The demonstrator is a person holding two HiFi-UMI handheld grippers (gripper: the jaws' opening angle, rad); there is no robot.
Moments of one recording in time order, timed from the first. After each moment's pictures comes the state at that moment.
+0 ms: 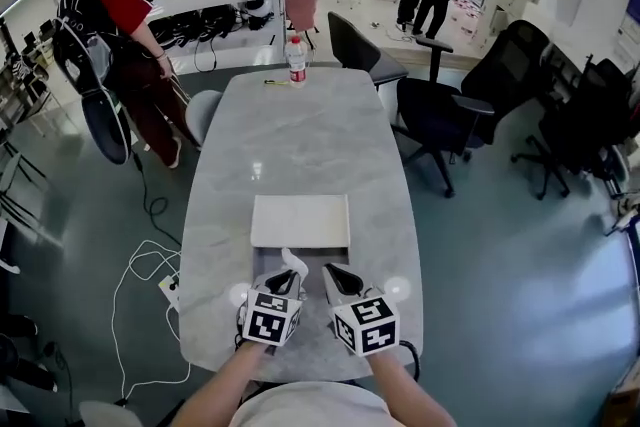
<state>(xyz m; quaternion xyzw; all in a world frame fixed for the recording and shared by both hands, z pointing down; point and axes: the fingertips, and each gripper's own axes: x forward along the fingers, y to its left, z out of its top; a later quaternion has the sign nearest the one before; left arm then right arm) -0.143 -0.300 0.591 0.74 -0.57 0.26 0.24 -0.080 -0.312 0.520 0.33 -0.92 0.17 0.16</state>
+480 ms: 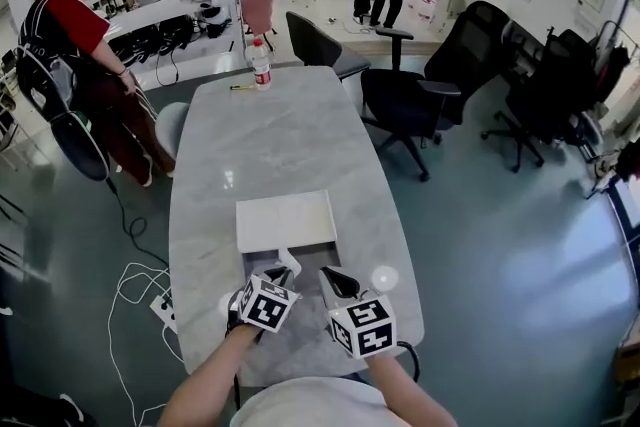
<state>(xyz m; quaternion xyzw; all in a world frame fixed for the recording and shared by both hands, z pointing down) -0.138 -0.320 0.621 0.78 -0.46 0.37 0.19 -0.067 -0.301 0.526 0.39 -0.89 0.18 0.16</state>
